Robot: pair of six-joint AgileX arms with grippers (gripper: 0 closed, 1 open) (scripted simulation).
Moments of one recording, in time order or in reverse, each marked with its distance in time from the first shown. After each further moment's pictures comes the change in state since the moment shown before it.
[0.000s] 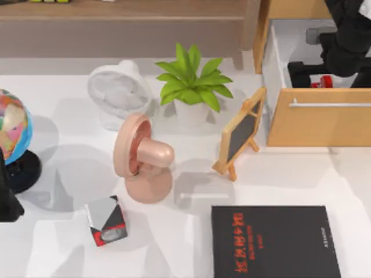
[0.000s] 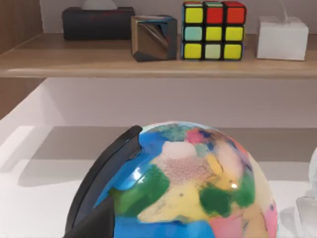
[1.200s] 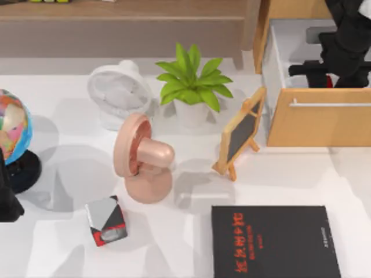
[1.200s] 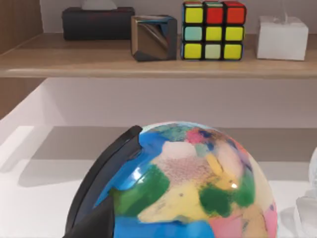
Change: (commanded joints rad) left arm 0.000 0.000 0.000 0.000 0.000 0.000; right arm 0.000 0.000 0.000 0.000 0.000 0.000
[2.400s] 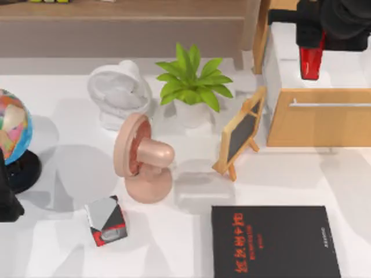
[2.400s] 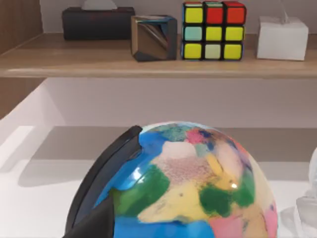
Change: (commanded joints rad) left arm 0.000 0.000 0.000 0.000 0.000 0.000; right arm 0.250 -0.641 -0.376 0.126 0.119 0.328
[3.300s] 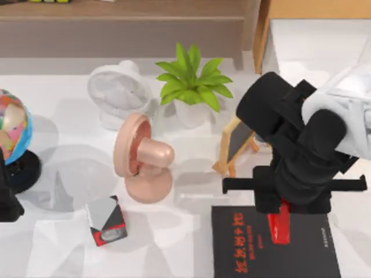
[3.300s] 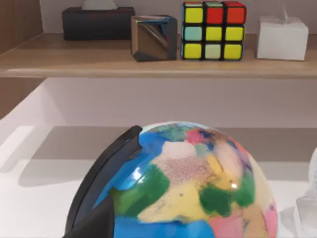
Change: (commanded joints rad) left arm 0.000 0.000 0.000 0.000 0.000 0.000; right arm 0.382 -0.202 -0.597 0.026 -0.047 0.359
